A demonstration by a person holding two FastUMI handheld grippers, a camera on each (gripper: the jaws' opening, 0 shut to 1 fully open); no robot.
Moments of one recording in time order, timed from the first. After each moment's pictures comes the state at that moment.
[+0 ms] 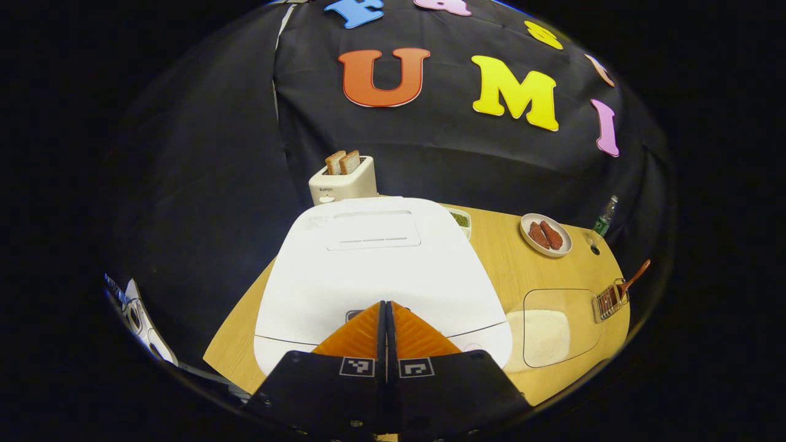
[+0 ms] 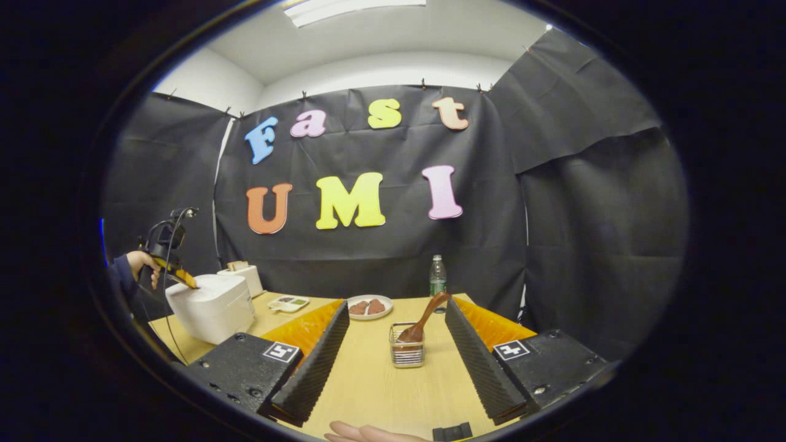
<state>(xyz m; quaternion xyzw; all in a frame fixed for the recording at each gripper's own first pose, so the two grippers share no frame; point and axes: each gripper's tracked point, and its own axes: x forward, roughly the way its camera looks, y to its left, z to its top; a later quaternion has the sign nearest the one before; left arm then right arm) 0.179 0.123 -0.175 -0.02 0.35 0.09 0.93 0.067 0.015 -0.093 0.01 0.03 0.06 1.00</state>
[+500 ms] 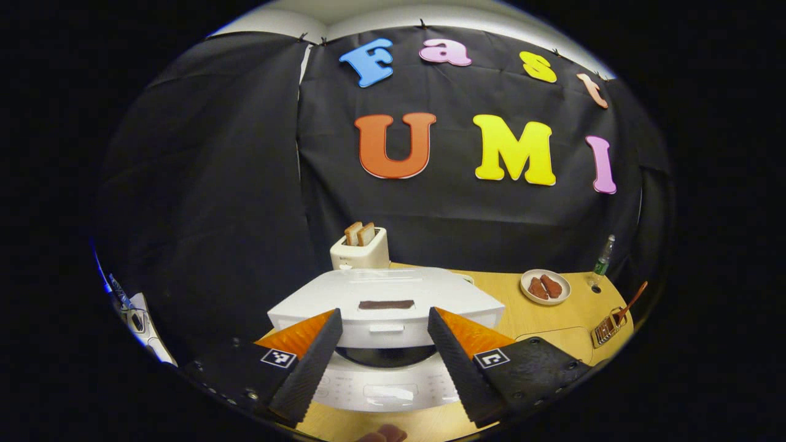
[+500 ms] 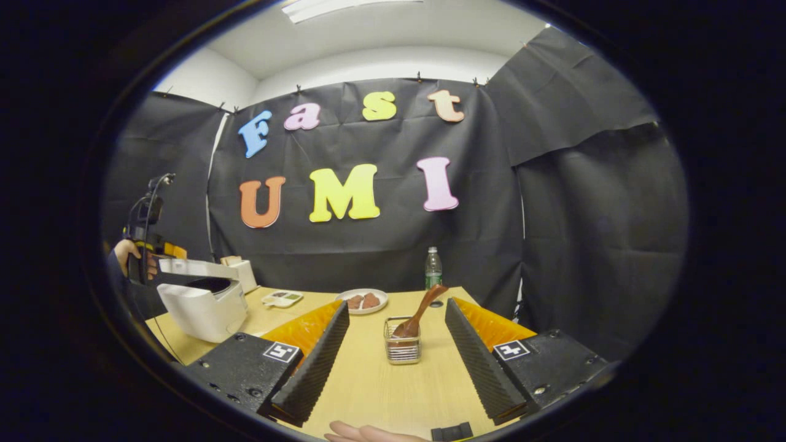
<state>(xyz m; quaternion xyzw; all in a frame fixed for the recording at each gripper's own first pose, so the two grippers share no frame) 0.176 0.128 -0.090 -0.01 0.19 0.13 0.97 0.085 0.010 -0.115 0.01 0.06 0.05 1.00</state>
